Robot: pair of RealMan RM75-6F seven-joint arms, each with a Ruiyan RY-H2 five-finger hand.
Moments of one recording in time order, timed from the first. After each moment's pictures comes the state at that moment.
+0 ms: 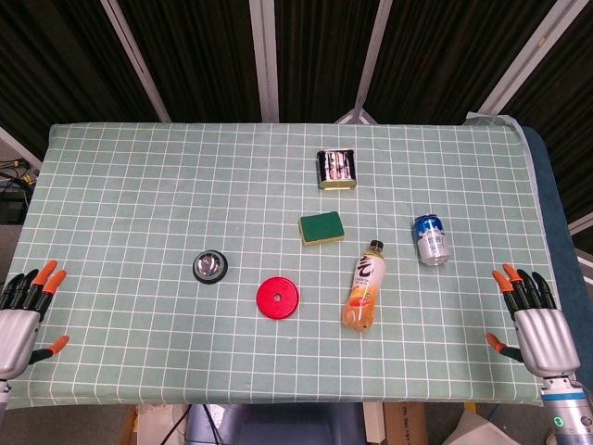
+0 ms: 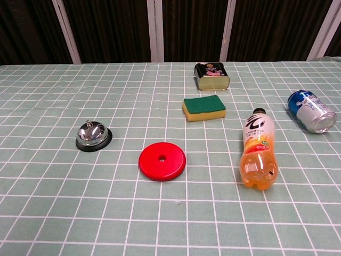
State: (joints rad) left arm -0.10 -1.11 0.07 -1.64 1.53 1.53 0.16; right arm 0.09 -1.12 0.03 -1.61 -1.55 1.46 -0.09
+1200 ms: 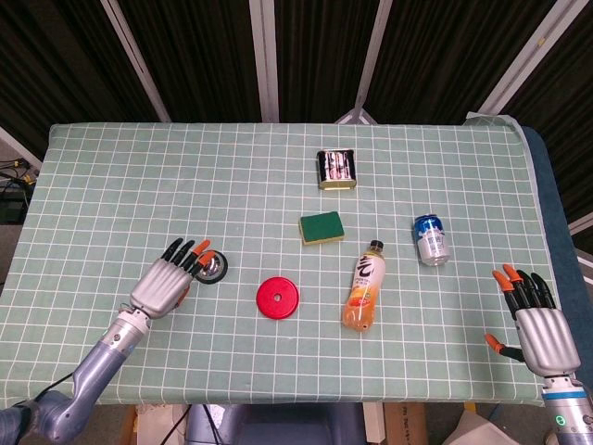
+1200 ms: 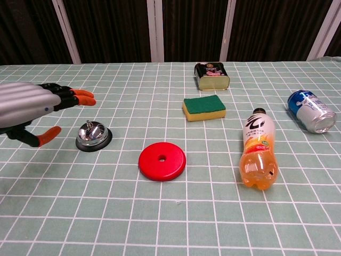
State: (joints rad) left arm -0.53 -1.39 -0.13 -1.68 1.30 0.98 0.68; right arm 0.10 -1.11 0.03 -1.62 -1.54 1.44 -0.04
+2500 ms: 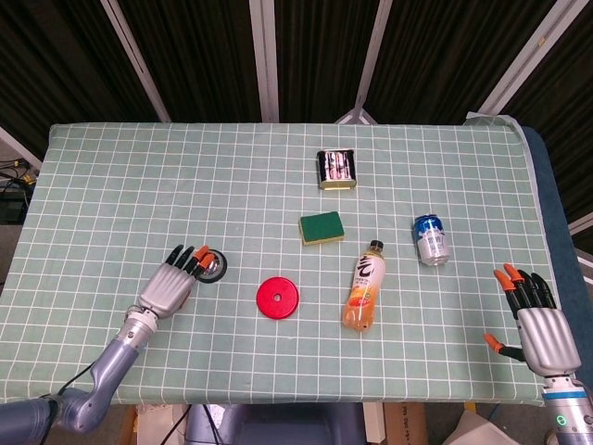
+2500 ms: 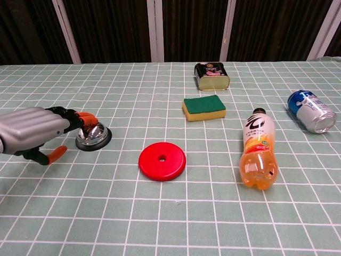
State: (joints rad) left arm -0.59 -1.50 -0.05 -1.53 1.18 1.01 0.69; right arm 0.10 -1.10 0.03 -1.63 -1.53 1.44 -0.01
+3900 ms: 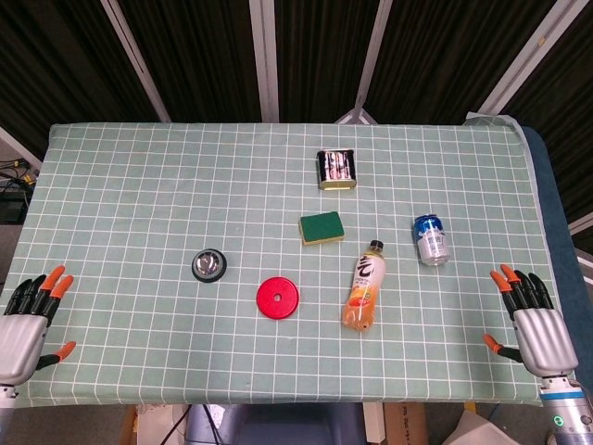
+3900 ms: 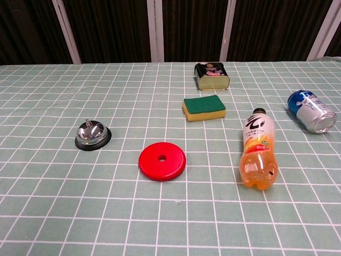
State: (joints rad) left arm -0.12 -1.11 0.13 -1.70 1.51 1.56 0.22; right arm 0.10 -1.11 0.03 -1.63 -1.54 1.44 -0.04
